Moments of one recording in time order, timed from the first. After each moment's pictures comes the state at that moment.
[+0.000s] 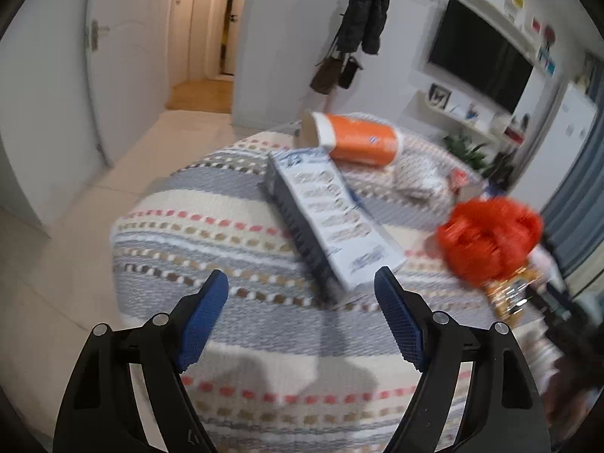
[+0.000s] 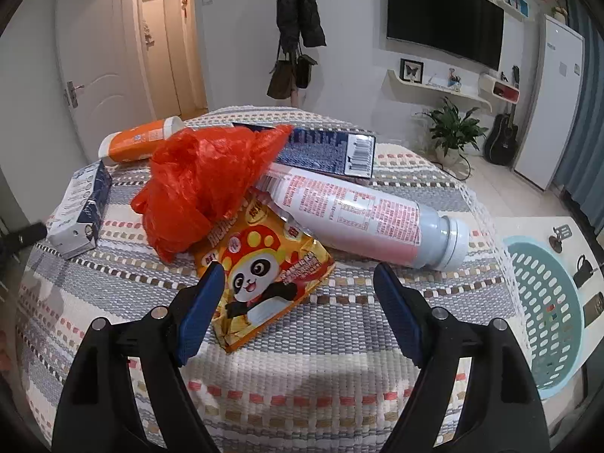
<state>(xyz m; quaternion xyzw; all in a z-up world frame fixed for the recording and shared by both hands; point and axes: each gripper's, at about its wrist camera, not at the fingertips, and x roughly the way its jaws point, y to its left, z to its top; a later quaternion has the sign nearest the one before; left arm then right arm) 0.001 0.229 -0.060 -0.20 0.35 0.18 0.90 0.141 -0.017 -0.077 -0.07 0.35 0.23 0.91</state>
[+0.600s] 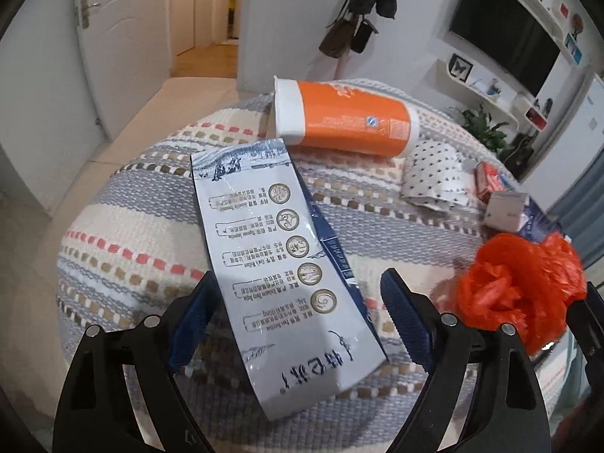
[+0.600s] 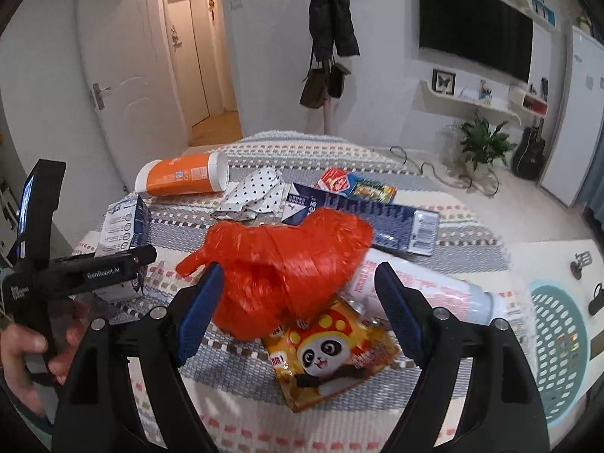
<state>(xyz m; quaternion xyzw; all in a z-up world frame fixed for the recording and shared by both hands) 0.105 0.222 -0.088 -0.20 0.42 0.22 0.86 0.163 0.031 -0.036 -0.07 0.35 0.28 0.89</state>
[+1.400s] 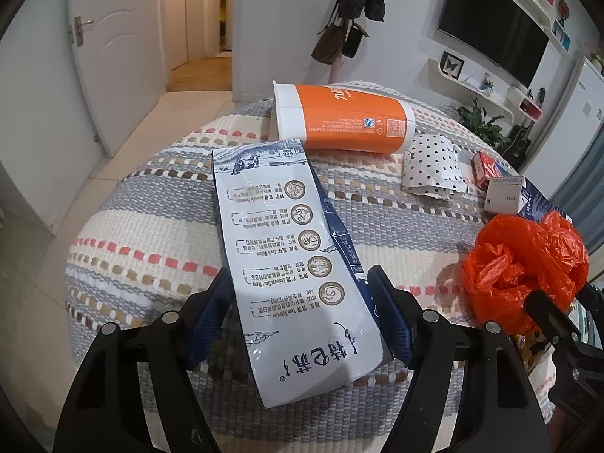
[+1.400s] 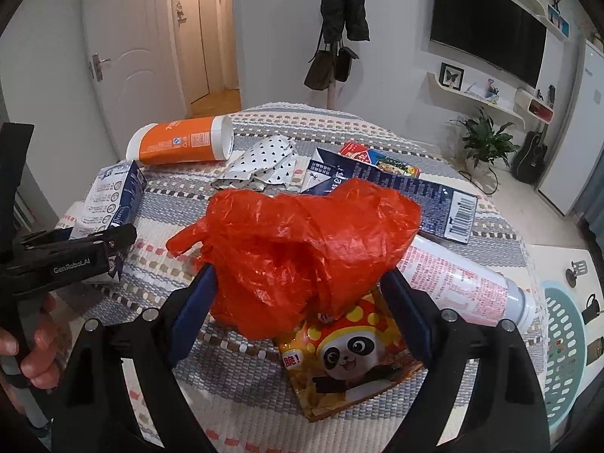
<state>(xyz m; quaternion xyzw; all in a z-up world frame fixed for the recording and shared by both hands) 0.089 0.224 -0.087 -0.17 0.42 0.21 0.87 0.162 0.062 -0.061 -0.11 0.37 0.27 0.88</state>
